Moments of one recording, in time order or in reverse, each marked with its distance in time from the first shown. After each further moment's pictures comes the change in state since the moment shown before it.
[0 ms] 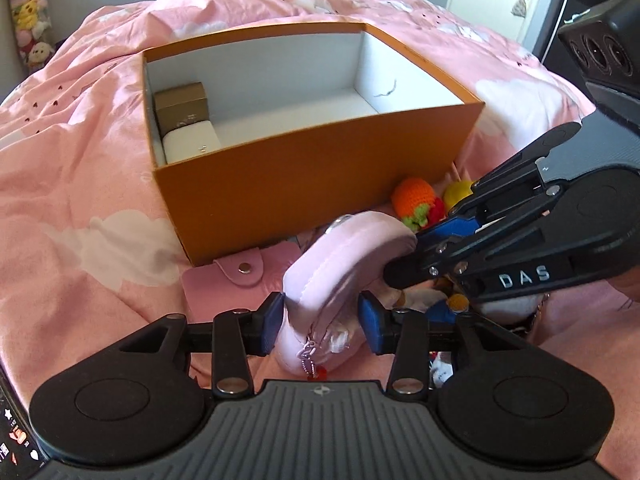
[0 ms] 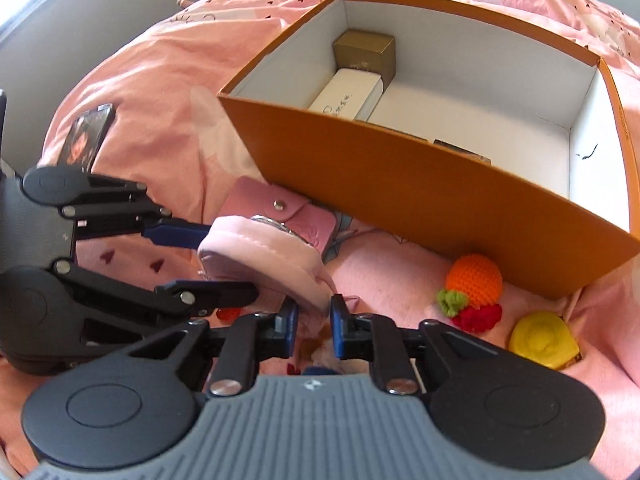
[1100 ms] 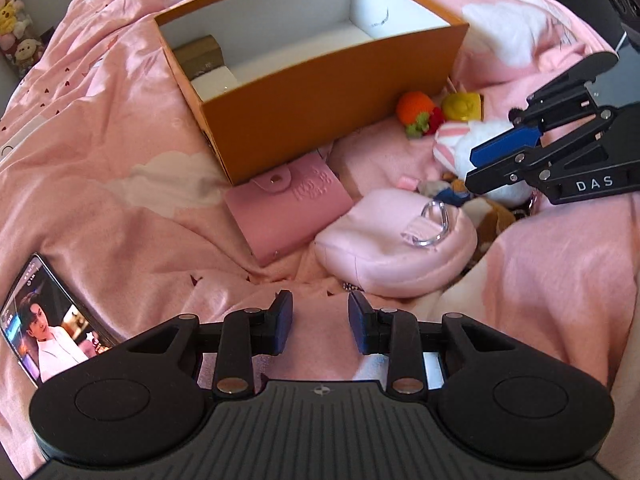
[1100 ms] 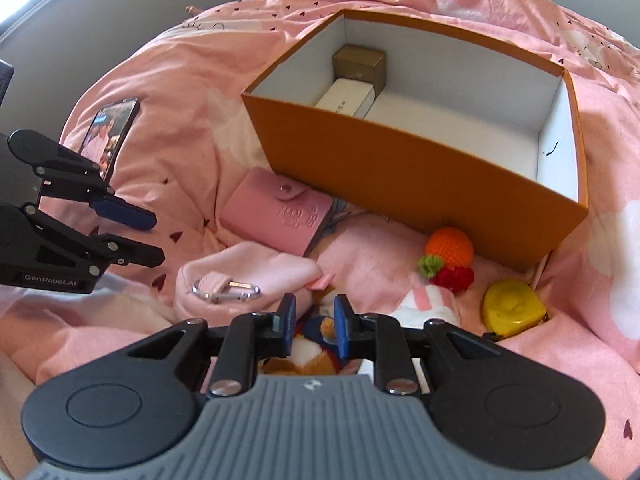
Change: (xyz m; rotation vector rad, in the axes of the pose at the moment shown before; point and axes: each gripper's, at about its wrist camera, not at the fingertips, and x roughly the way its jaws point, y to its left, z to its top) left arm -0.041 0.000 -0.023 0.148 0.228 0.067; right arm -0.046 0.019 -0.040 -0.053 -0.013 -0.049
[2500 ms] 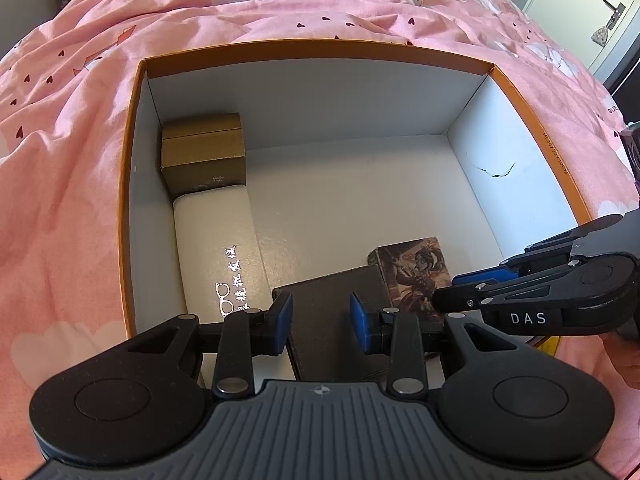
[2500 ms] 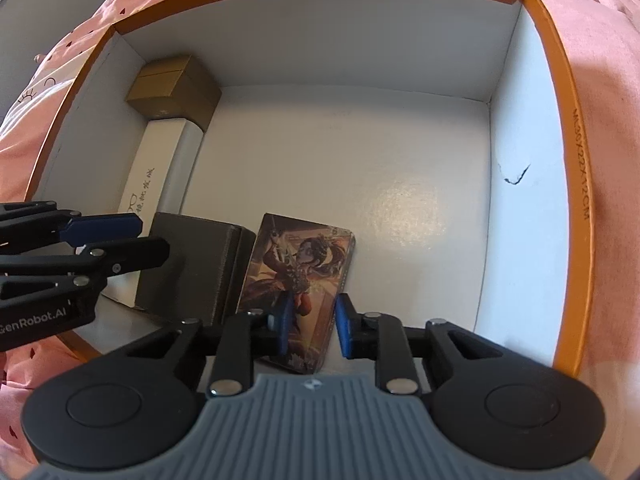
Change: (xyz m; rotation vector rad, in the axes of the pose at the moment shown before) left arm 0.090 0.077 0.162 -0.345 -0.062 -0.049; right arm 0.118 -0.156 0.120 0.305 0.187 -0.021
